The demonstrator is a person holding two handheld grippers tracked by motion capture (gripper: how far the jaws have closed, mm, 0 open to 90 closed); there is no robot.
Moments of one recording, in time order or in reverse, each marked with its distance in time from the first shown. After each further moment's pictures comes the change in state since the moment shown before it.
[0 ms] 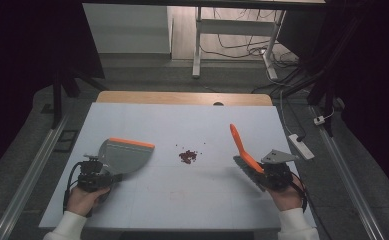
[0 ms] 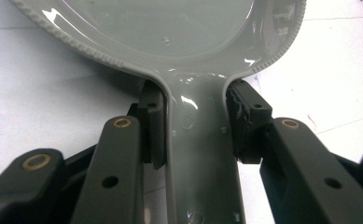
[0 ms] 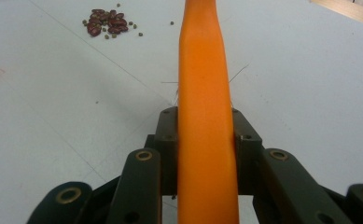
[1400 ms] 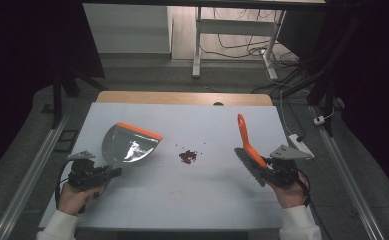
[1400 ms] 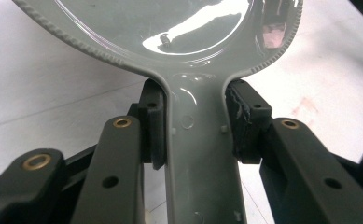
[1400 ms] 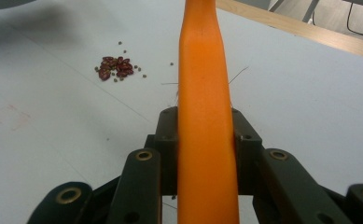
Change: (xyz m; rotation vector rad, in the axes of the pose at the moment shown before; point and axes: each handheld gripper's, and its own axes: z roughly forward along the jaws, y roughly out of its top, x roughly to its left) left arm 0.008 0.001 -0.027 -0.186 -0.224 0.228; right arm -0.007 0.011 -0.017 -0.135 0.036 0.084
